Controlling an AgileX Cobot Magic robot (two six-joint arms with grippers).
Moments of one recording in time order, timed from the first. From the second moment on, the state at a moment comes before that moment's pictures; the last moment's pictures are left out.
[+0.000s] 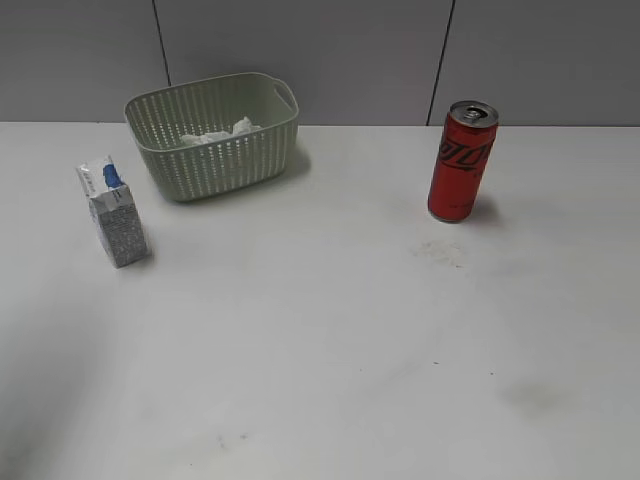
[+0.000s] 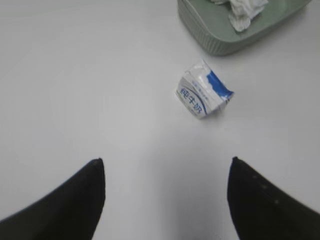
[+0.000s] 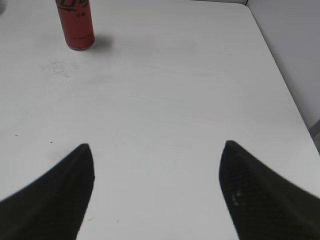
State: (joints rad) left arm -0.07 1.31 -1.34 -0.15 1.19 0.22; right arm -0.06 -0.01 -0.42 0.10 0.94 -0.13
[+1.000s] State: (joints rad) left arm -0.07 0.49 -0.54 -0.20 0.96 0.22; right arm -0.06 -0.01 -0.42 0.10 0.94 -0.13
